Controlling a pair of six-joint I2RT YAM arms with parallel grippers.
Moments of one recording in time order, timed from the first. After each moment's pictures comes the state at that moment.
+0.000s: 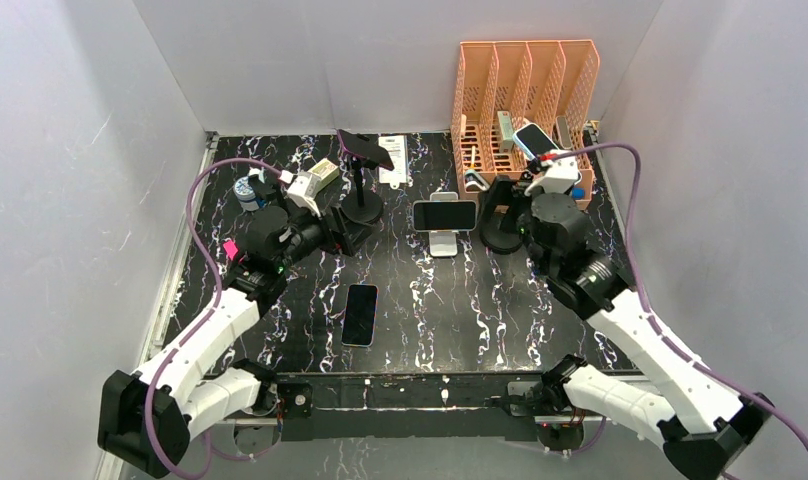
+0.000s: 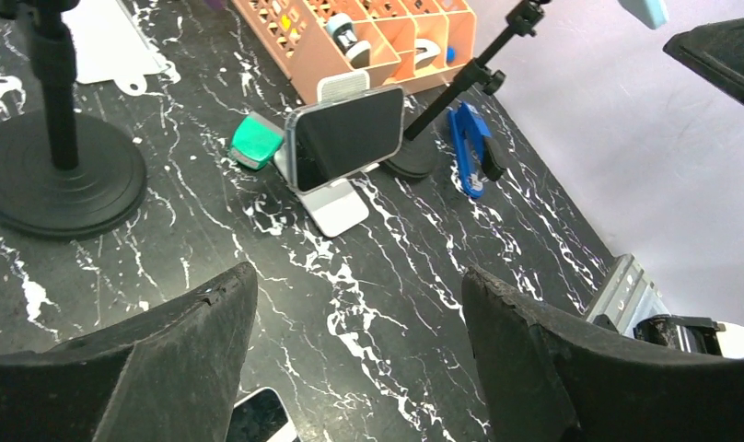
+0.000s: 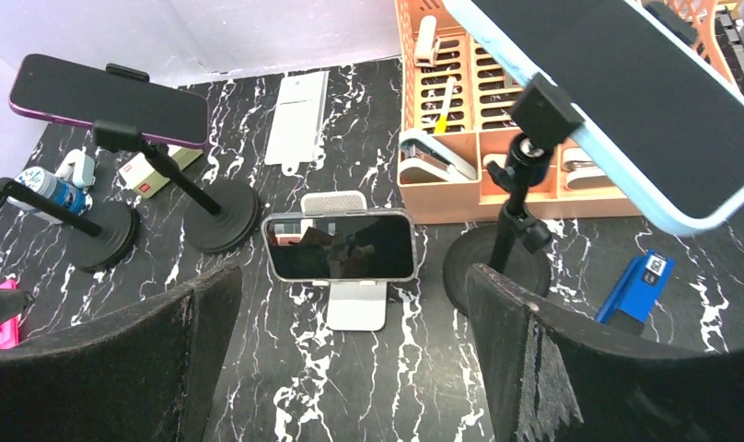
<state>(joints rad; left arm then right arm) -0.40 1.02 0.67 0.16 0.38 -0.45 0.67 0.93 1.02 -0.32 0.48 0.36</state>
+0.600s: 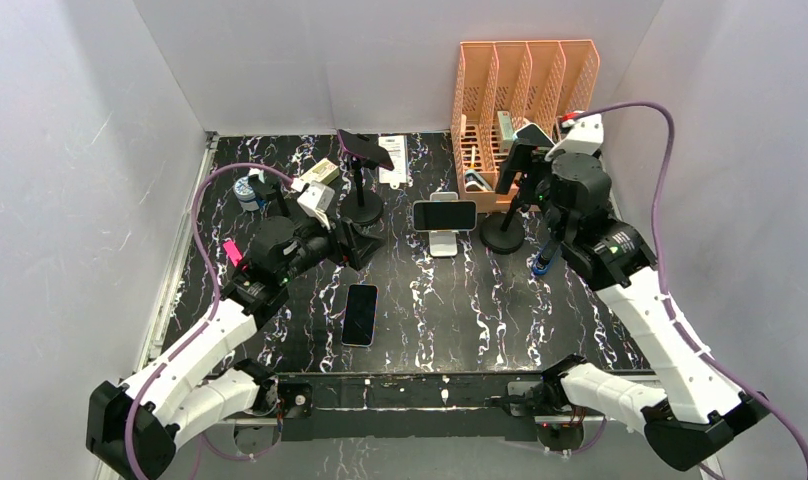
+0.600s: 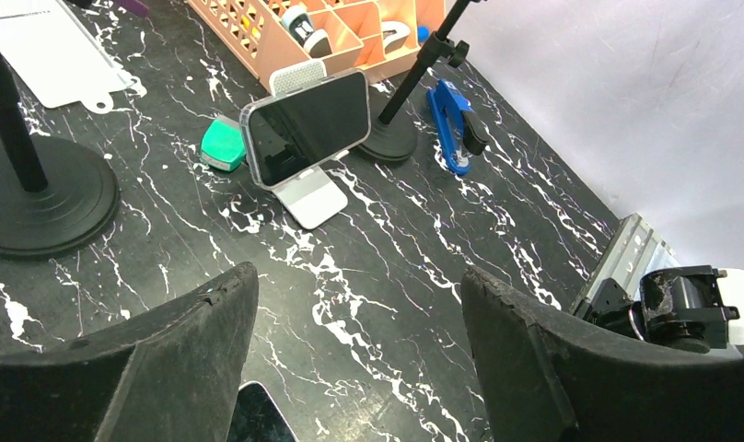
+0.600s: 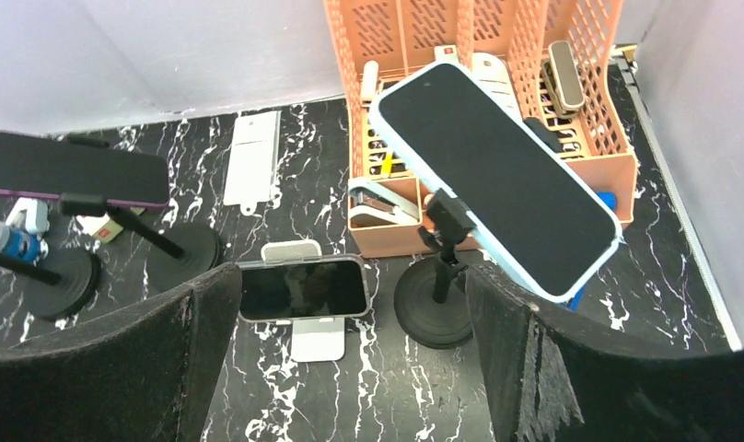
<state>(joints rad) -0.53 0.94 0.67 0.10 0.30 -0.37 0.58 1.02 1.30 -0.51 0.47 0.28</state>
